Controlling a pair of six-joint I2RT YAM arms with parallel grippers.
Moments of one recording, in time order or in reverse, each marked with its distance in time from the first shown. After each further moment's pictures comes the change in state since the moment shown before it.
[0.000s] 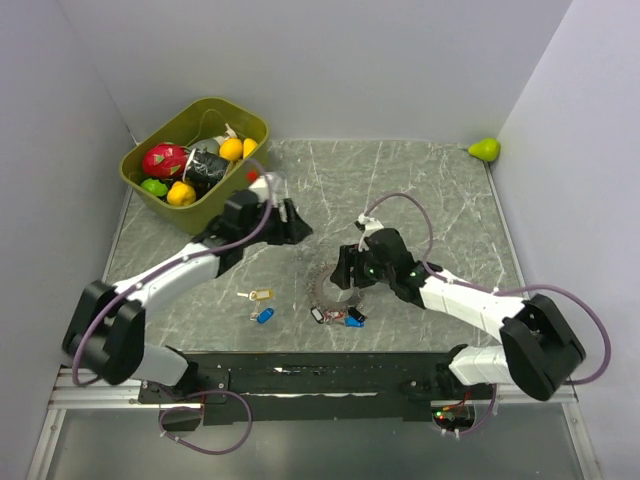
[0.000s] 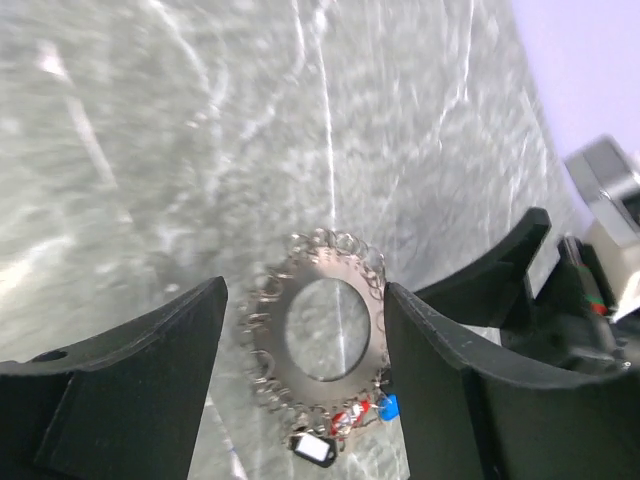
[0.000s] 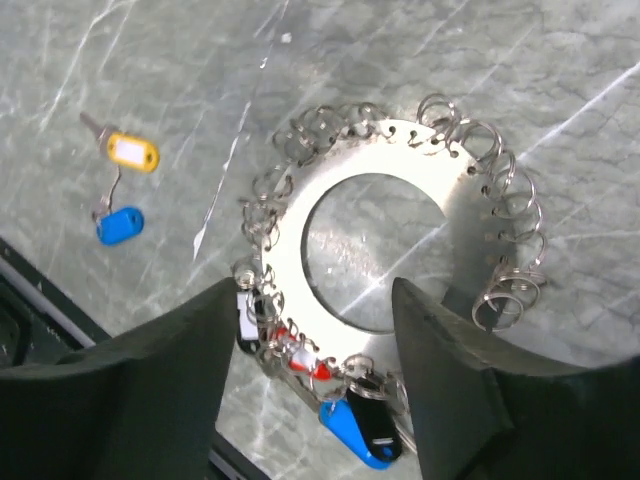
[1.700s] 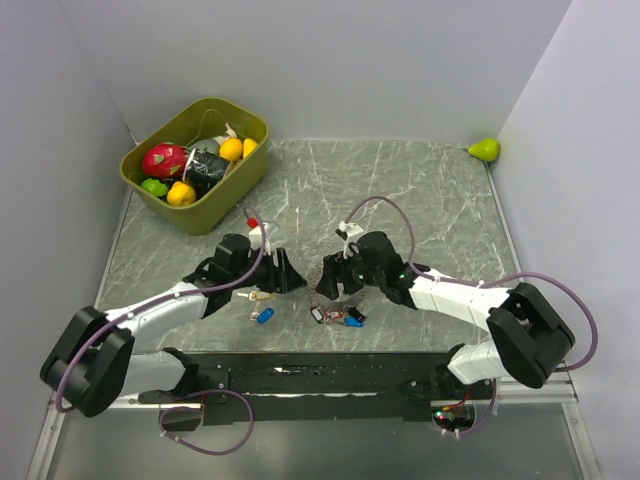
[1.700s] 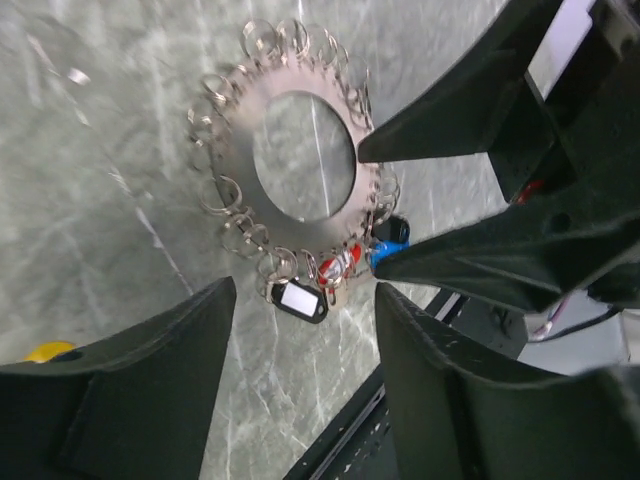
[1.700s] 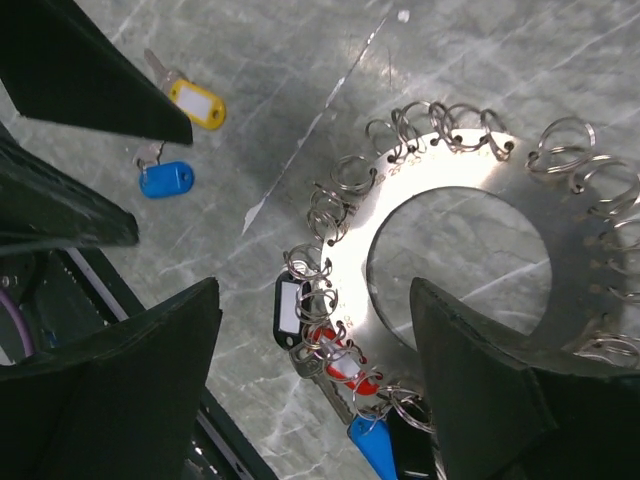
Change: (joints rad) left arm -0.008 -0.214 -0.410 0.134 0.194 -0.047; right arm 0.067 0.054 -0.008 0.103 -0.117 -0.087
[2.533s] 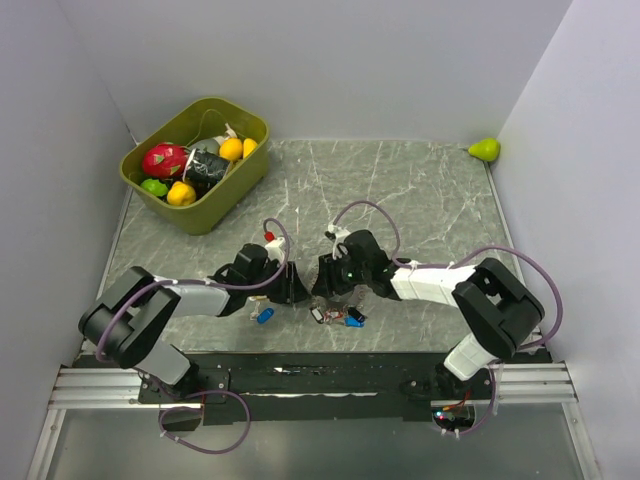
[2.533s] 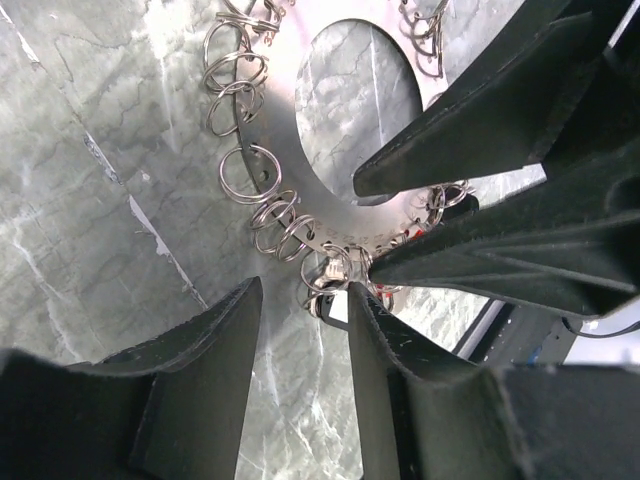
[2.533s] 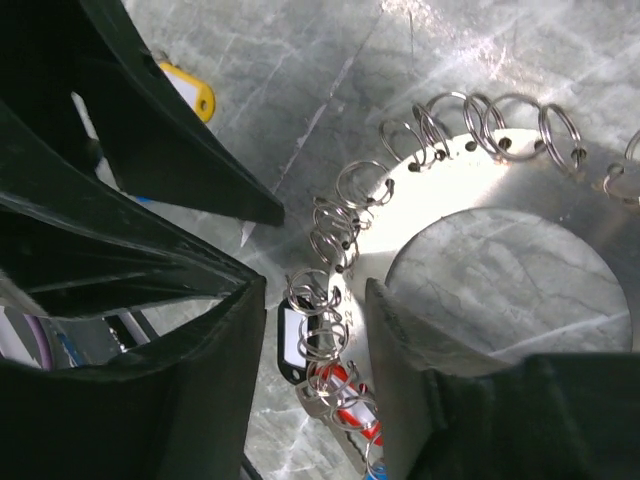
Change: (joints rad) left arm -0.070 0.289 -0.035 0.217 0.006 0.012; right arm 0.002 0.210 0.057 0.064 -0.088 0.057
